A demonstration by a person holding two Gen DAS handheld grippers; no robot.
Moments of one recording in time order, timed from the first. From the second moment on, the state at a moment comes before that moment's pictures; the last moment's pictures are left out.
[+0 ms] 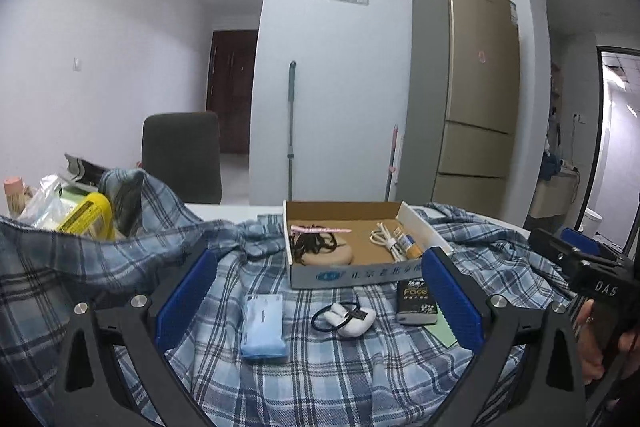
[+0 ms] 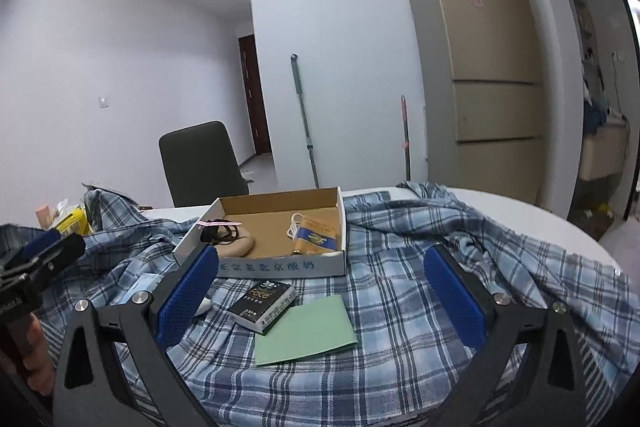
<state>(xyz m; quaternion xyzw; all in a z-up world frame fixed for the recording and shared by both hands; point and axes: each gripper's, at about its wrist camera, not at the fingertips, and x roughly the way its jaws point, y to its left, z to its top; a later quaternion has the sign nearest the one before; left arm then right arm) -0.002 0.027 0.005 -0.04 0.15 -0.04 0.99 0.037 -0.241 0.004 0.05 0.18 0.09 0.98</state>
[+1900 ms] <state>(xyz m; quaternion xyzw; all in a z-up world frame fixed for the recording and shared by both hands) 0.106 0.064 -0.071 -0.06 0.45 -0.01 0.89 0.099 -0.160 -0.034 -0.05 0.33 0.14 0.93</state>
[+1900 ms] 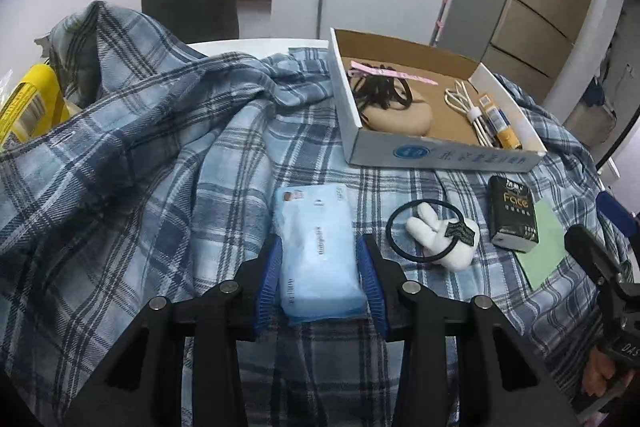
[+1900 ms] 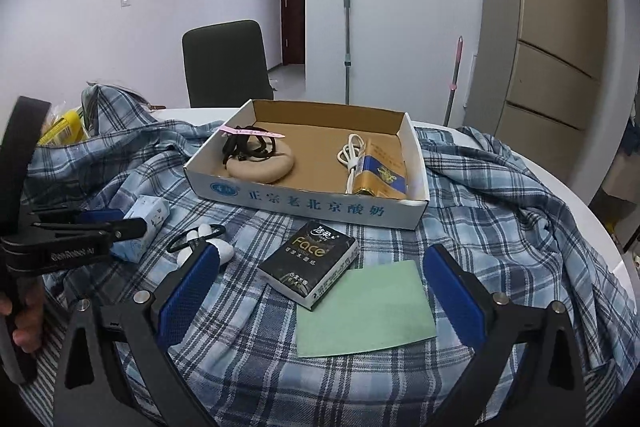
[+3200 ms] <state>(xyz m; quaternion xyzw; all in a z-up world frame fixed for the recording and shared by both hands) 0.041 0.052 -0.017 -0.05 0.22 -0.04 0.97 0.124 -0.080 -0.060 -0.11 0.42 0.27 0.86</state>
